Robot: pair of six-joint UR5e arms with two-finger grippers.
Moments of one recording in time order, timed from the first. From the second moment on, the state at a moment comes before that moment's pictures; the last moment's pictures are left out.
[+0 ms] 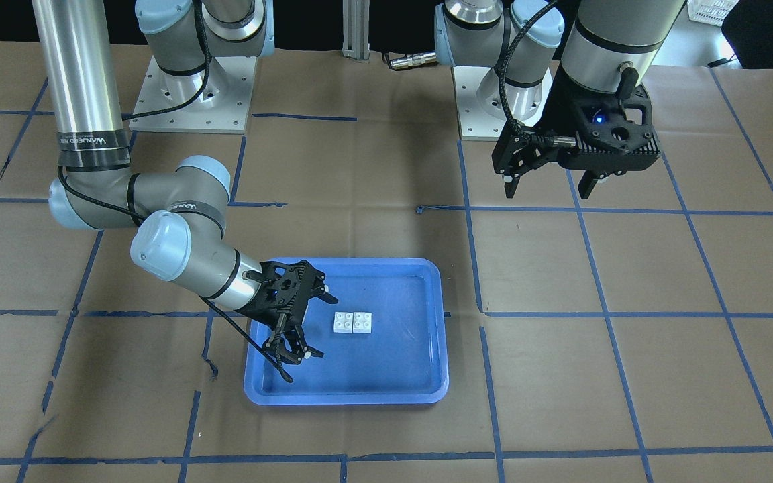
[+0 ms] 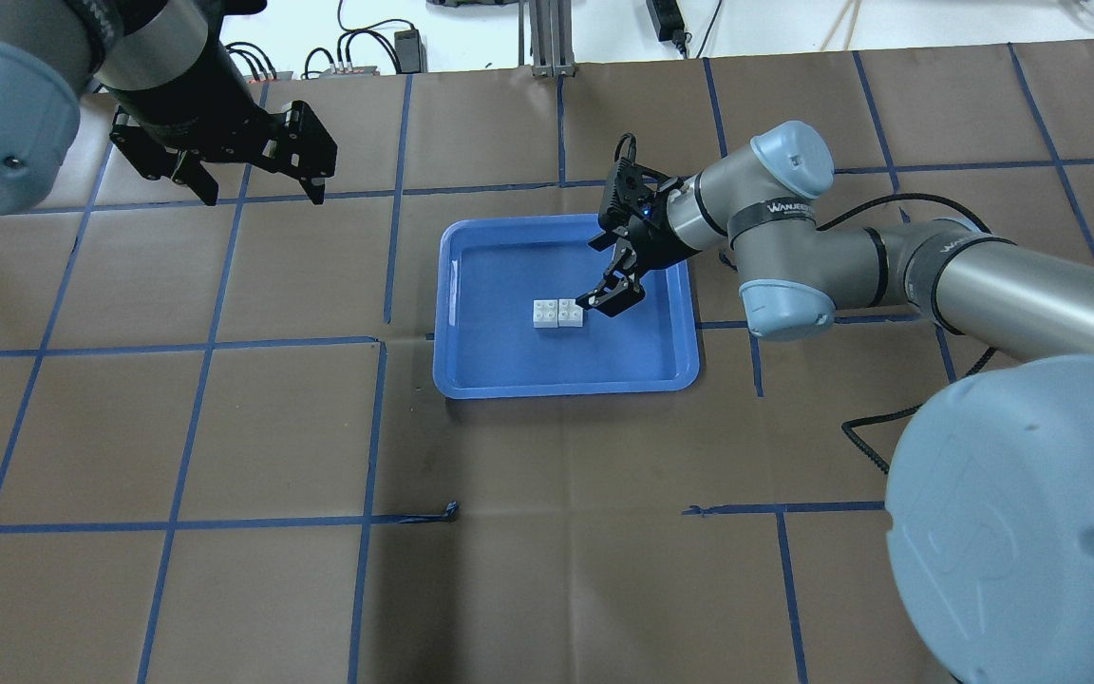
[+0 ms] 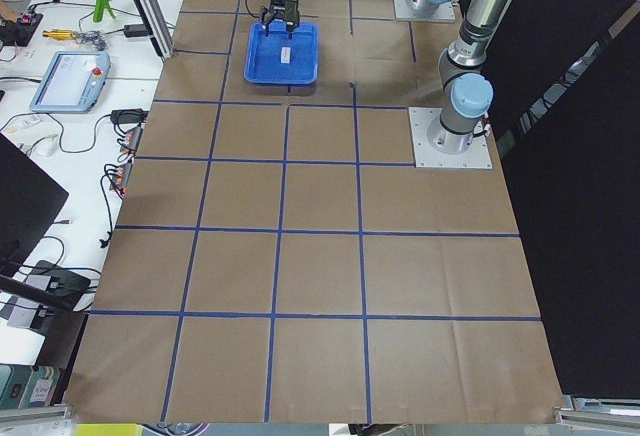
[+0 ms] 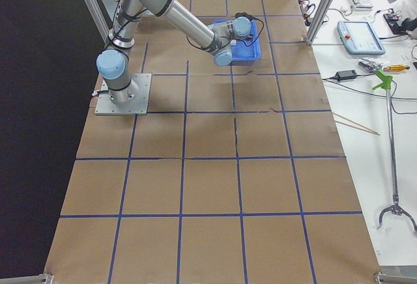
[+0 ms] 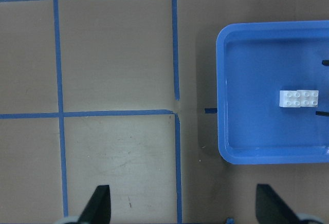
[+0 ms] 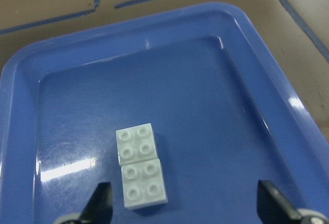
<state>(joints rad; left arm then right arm) -1.59 -1.60 -1.53 -1.48 1.61 0.01 1.63 -1.08 1.83 -2.46 -0.95 -1.19</state>
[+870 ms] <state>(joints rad) -1.59 -1.60 -1.53 -1.48 1.61 0.00 1.60 -1.41 1.83 -1.97 -1.52 -0.40</state>
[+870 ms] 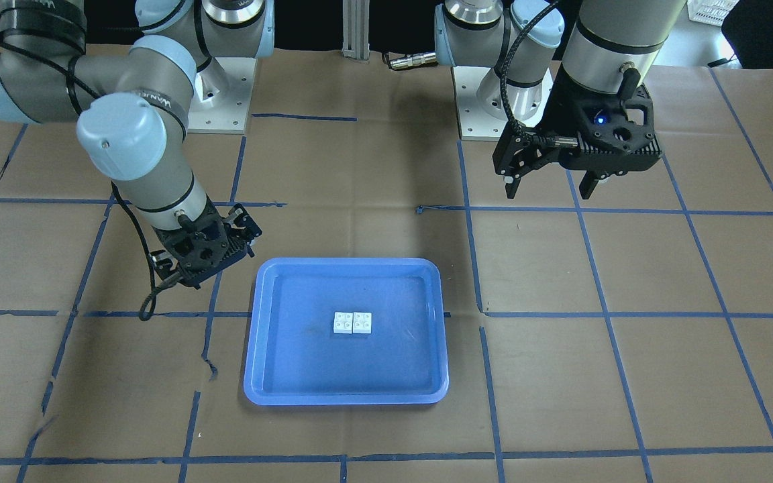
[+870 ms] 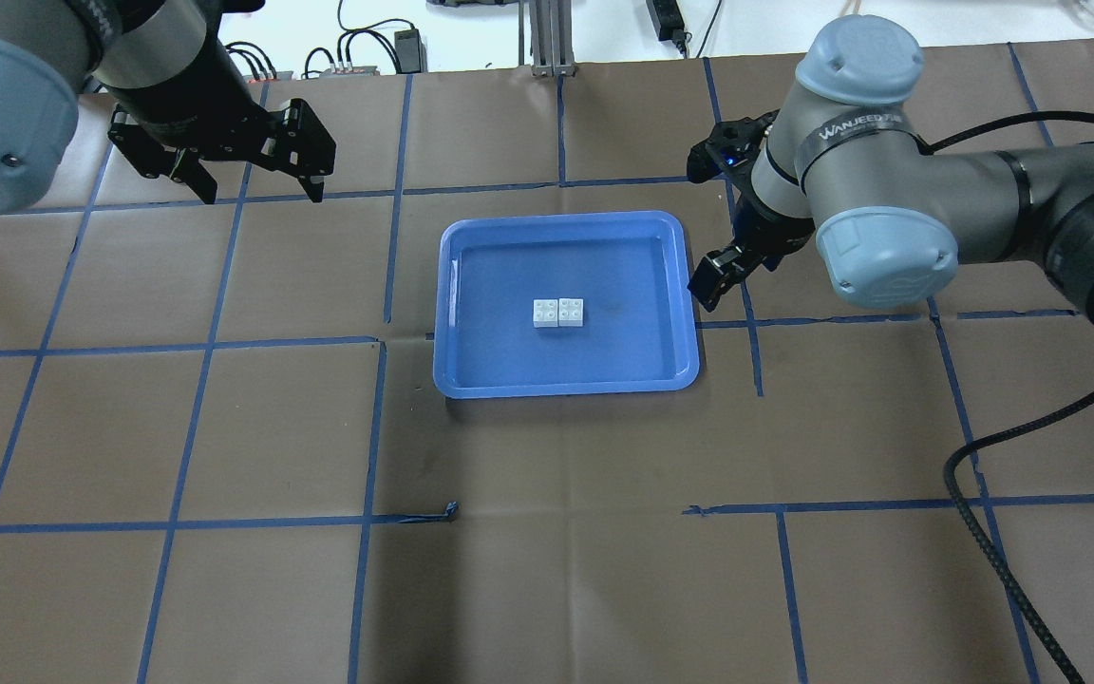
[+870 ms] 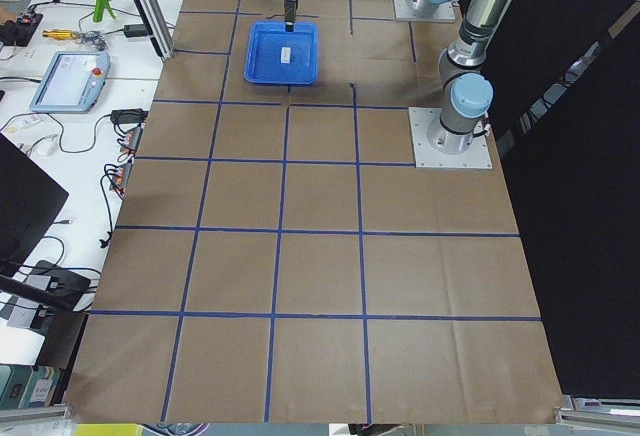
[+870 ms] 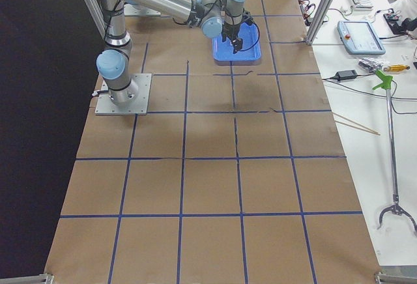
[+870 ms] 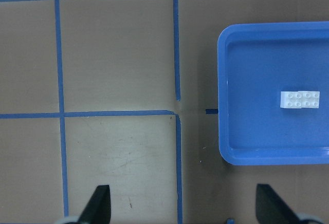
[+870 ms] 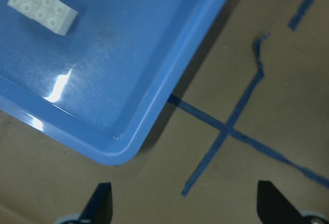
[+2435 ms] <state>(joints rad) -1.59 -1.60 -1.53 -1.47 1.61 0.00 1.57 -1.57 1.54 -1.43 -1.55 0.10</state>
